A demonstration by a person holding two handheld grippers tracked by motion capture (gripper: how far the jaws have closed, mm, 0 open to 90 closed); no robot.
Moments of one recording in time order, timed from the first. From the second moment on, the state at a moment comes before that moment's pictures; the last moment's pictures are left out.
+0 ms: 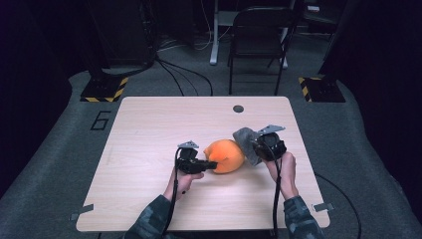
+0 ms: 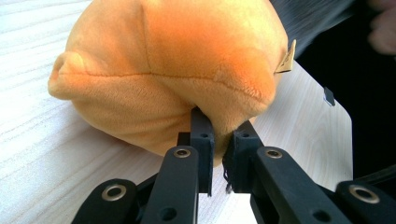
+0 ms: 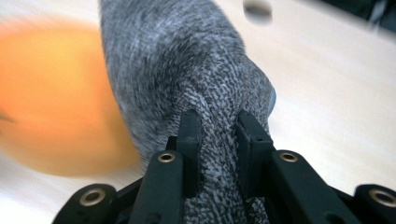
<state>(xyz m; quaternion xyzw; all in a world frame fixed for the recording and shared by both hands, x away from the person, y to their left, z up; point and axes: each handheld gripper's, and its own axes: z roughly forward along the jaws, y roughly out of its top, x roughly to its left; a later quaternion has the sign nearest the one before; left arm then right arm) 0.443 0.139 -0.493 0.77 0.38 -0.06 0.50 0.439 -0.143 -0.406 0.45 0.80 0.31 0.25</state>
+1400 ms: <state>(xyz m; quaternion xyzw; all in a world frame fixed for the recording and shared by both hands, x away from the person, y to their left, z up) 0.421 0.125 -0.508 0.86 0.24 0.23 0.39 0.433 -0.094 -0.420 0.39 0.84 0.31 0.23</state>
